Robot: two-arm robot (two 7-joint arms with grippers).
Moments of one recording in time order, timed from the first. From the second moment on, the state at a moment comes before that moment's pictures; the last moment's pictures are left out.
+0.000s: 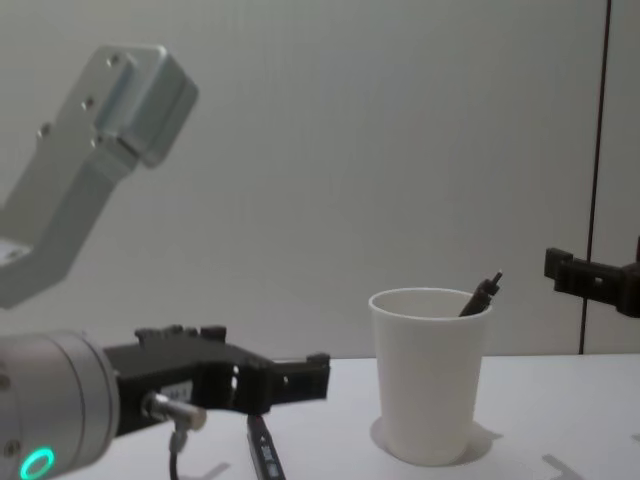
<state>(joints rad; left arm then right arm) -0.06 0.48 0.45 -1.87 -0.38 0.32 0.02 -0.01 0.34 -0.23 -1.77 0.29 0.03 0.07</state>
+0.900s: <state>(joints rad) -0.07 0.40 0.48 -1.80 -0.38 0.43 0.03 -0.01 0.34 -0.23 -1.77 0.29 0.03 0.07</state>
